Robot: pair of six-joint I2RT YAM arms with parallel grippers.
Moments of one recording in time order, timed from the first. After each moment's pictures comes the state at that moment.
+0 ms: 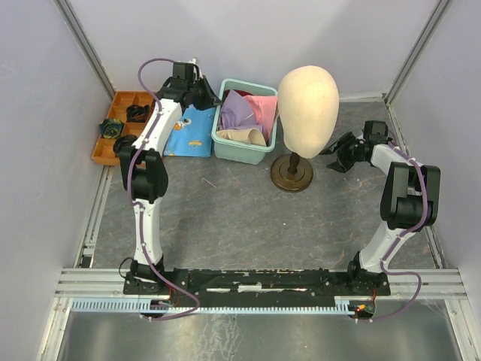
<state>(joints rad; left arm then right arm) -0.20 2.25 2.20 -0.58 0.31 -0.53 -0.16 1.82 1.15 -0.32 -0.50 0.82</state>
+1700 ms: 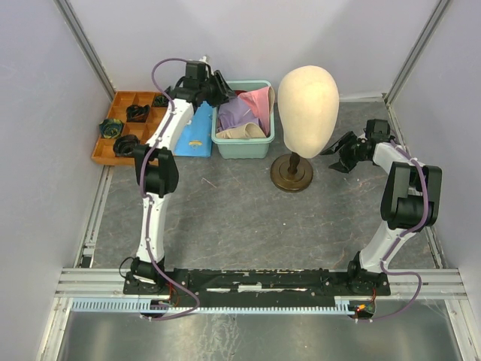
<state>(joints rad) -0.24 2.42 2.39 -0.49 0.32 -0.62 -0.17 1.82 1.17 -0.37 -0.50 0.76</state>
